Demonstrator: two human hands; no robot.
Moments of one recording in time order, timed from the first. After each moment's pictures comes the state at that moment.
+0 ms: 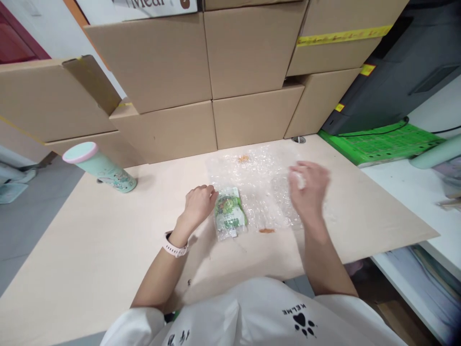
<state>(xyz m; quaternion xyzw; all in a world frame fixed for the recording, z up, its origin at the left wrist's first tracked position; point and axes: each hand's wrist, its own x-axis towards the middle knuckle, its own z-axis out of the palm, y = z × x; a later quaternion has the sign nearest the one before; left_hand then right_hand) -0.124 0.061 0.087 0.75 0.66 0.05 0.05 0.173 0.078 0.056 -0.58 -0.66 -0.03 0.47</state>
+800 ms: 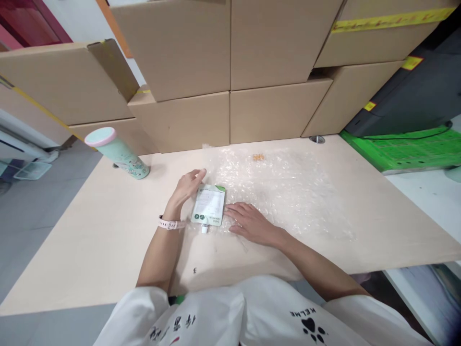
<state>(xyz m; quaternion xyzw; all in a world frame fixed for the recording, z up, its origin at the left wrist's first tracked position) -0.201 0.088 0.065 0.61 0.72 0.22 0.25 0.064 0.036 0.019 -0.28 -0.91 0.27 0.12</state>
